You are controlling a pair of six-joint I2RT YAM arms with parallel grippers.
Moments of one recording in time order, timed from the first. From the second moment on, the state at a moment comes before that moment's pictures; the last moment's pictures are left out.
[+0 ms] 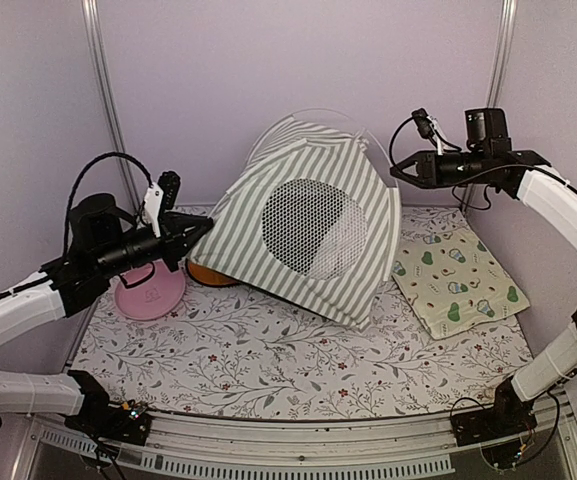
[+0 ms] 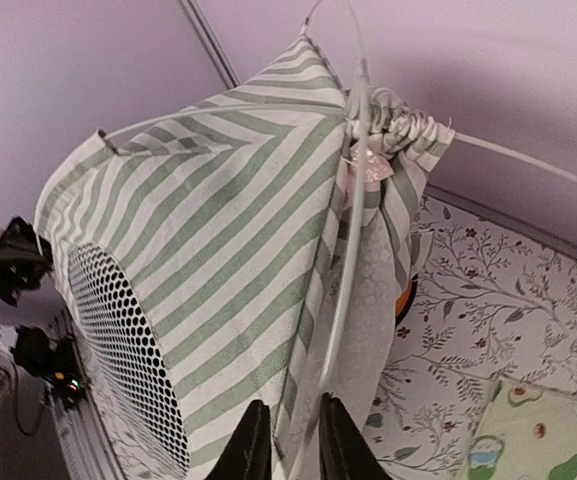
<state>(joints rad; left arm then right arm) -0.57 0.98 0.72 0.17 0.31 0.03 0.28 1.49 1.52 -0.50 -0.65 0.07</state>
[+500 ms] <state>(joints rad) -0.52 1.03 0.77 0.18 0.36 0.04 0.28 1.50 1.56 -0.46 -0.64 0.20</state>
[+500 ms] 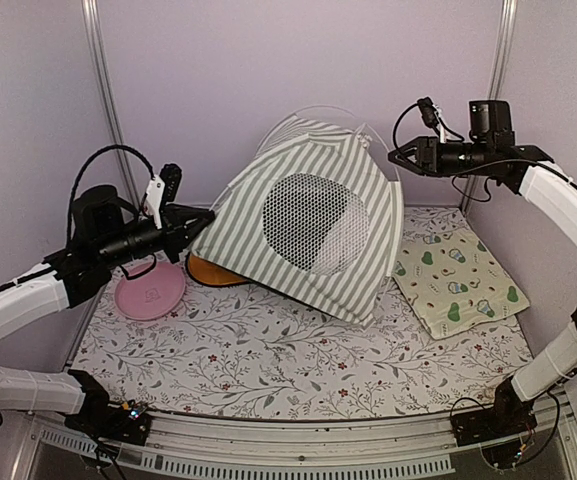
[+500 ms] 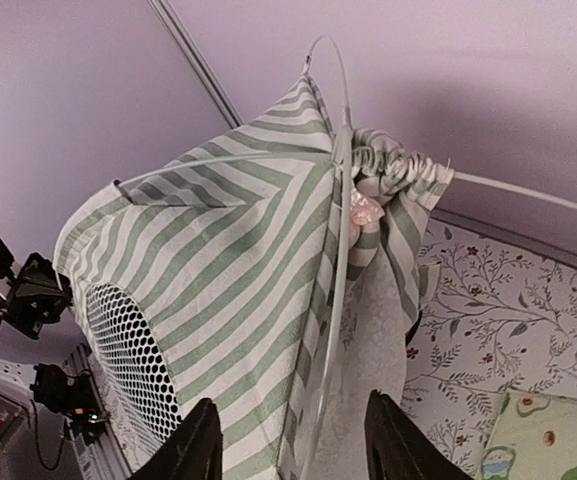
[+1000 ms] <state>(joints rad) -0.52 1.05 0.77 0.19 0.41 0.04 0.26 1.64 1.66 -0.51 -0.72 0.18</state>
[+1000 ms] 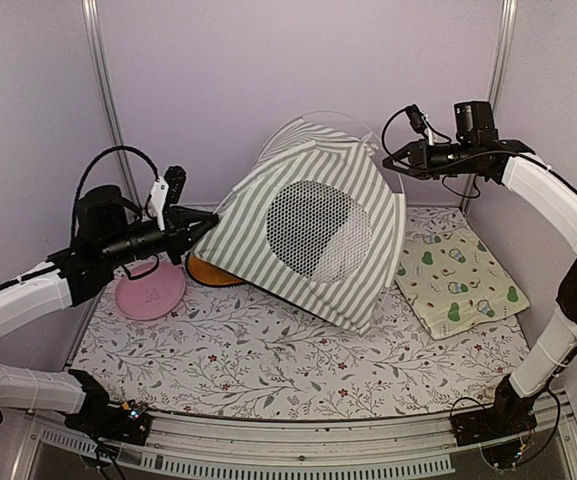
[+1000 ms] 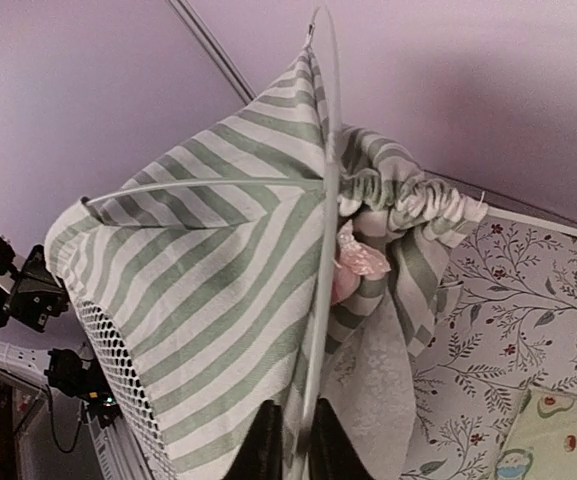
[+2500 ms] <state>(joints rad) -1.10 1.48 1.14 0.20 -0.57 -0.06 0.86 1.59 1.45 0.25 0.17 0.69</state>
